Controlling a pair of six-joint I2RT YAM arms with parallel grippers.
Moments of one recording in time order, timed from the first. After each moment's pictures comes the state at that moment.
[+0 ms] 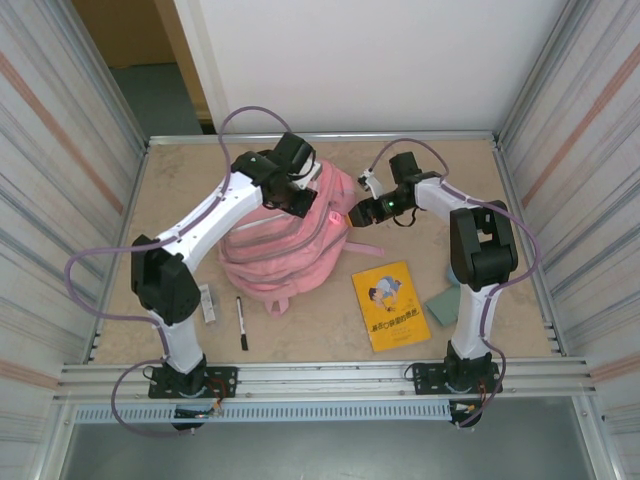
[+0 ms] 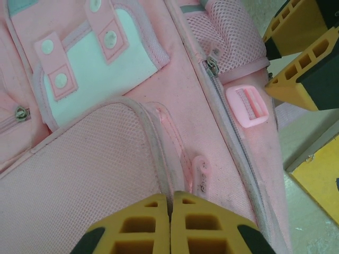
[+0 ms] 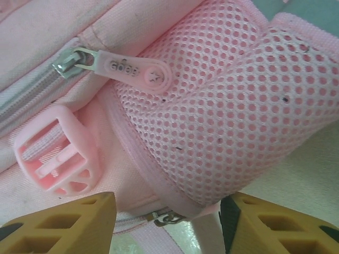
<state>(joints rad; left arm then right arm) -0.61 1.82 1.78 -1.04 -0.02 -0.06 0.26 2.00 1.42 -0.59 -0.81 -0.22</state>
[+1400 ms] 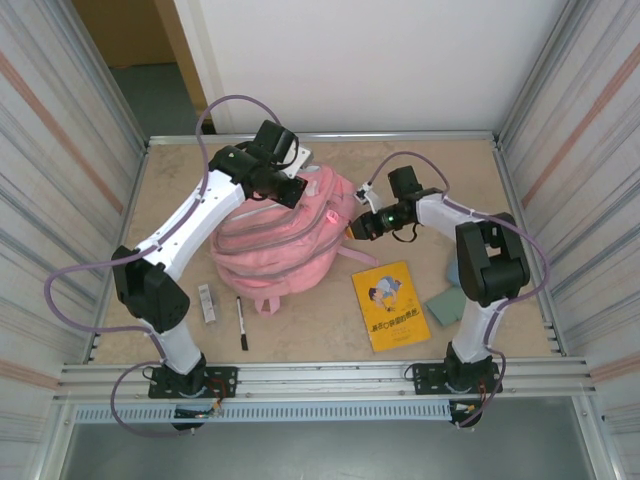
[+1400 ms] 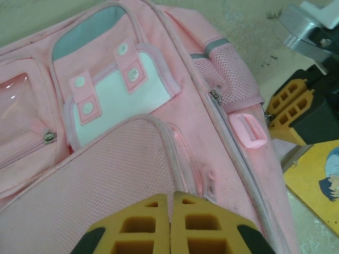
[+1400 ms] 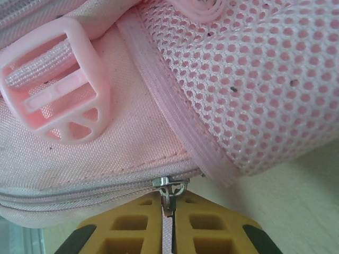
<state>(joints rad) -0.56 1.74 1.80 -1.03 0.03 0.00 0.30 1.85 1.20 -0.47 -0.82 -0.16</state>
